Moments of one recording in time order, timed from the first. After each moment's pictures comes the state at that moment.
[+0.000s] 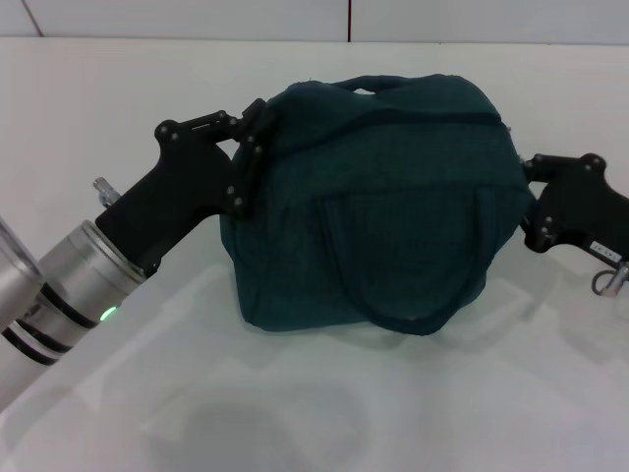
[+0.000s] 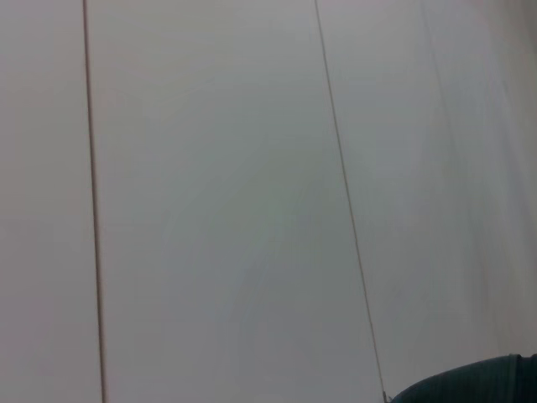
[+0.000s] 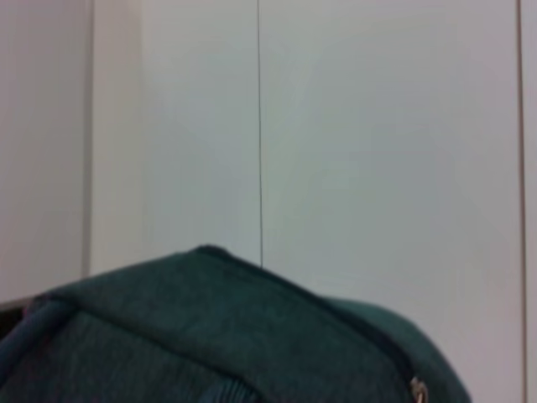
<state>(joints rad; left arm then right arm) -0.48 -2.09 2.78 0.01 -0.78 1.64 -0.31 0.38 2.02 -1.59 -0.40 -0.68 -1.31 0.65</state>
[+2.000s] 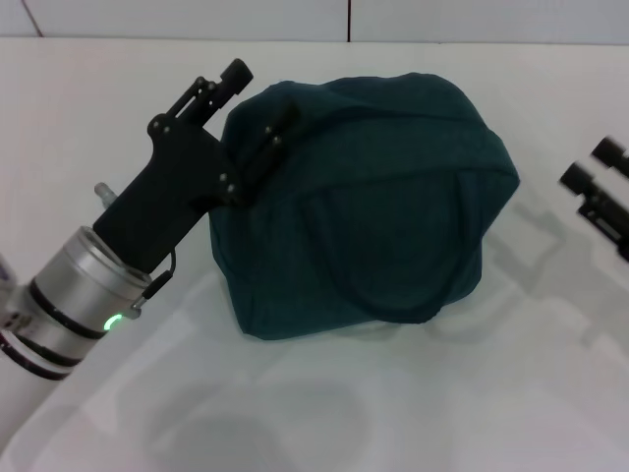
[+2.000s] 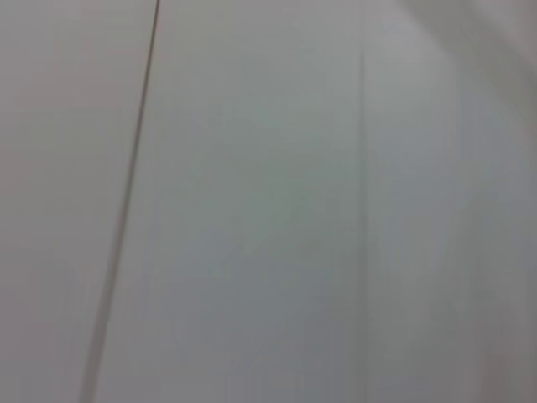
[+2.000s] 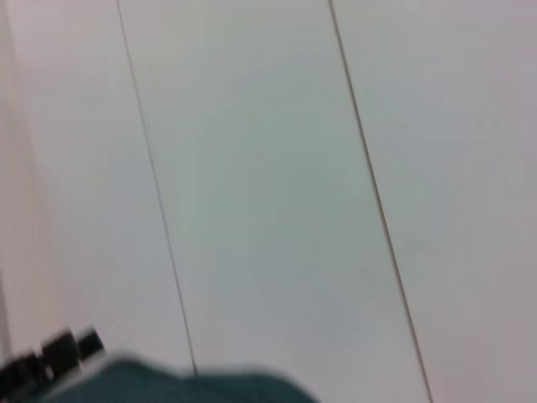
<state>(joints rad) -0.44 -2.09 2.78 0.13 -0.84 1.70 -0.39 0.30 2.01 -1.40 -0.27 -0.68 -1.55 0.76</state>
